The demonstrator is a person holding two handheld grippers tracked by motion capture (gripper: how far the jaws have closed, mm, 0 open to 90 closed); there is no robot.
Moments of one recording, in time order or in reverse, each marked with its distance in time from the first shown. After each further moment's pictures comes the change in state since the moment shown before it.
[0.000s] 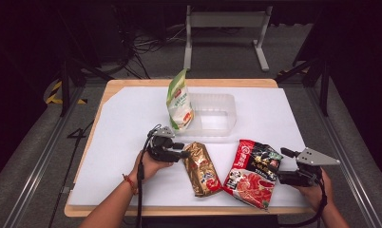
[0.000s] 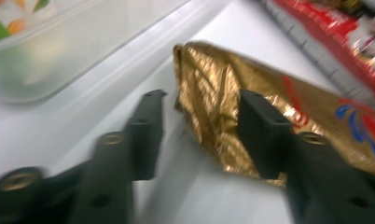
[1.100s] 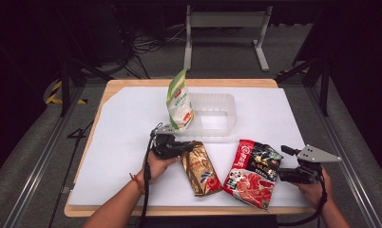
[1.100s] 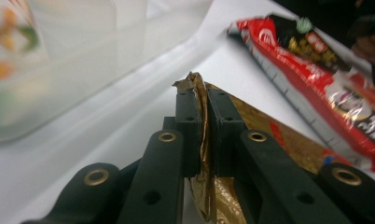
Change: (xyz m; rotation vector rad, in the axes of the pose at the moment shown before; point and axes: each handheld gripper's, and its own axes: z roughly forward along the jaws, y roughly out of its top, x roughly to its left) left arm -0.011 0.007 -0.003 -0.159 0.006 -0.052; right arm -0.006 0.003 0.002 -0.015 0.006 0.024
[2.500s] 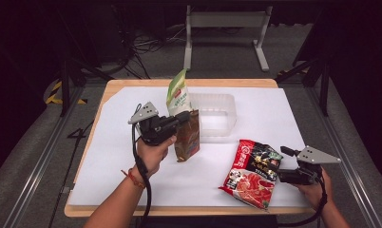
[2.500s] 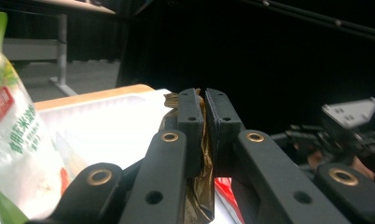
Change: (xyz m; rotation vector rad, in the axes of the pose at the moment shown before) left arm -0.043 0.067 -0.059 -0.404 0.037 0.014; right arm 0.003 0.000 -0.001 0.001 0.001 -0.013
